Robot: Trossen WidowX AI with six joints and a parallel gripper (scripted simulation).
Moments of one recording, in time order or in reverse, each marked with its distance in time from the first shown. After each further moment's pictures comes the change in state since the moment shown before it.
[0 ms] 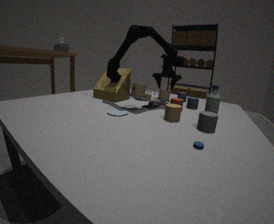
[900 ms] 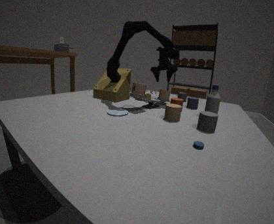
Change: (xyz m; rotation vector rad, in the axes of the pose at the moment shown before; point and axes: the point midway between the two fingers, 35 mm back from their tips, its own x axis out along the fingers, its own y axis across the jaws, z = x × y) arm -0.045 0.017 -0.014 0.164 0.025 -0.078
